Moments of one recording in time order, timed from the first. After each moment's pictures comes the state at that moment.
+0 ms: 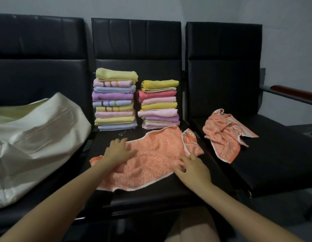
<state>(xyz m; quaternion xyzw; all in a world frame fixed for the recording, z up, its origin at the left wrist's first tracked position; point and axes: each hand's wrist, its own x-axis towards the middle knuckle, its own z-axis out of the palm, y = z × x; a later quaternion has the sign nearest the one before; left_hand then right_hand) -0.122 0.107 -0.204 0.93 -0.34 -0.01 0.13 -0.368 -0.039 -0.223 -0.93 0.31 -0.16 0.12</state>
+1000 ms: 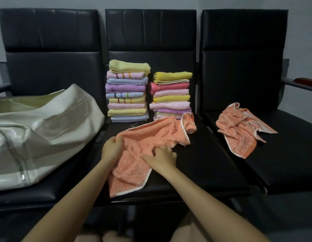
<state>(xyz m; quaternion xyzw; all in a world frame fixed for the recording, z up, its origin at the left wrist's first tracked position) -0.116 0.156 -0.229 0.84 -0.13 -0.03 0.52 -0.265 0.036 -0.223 -0.92 0.29 -0.09 0.25</state>
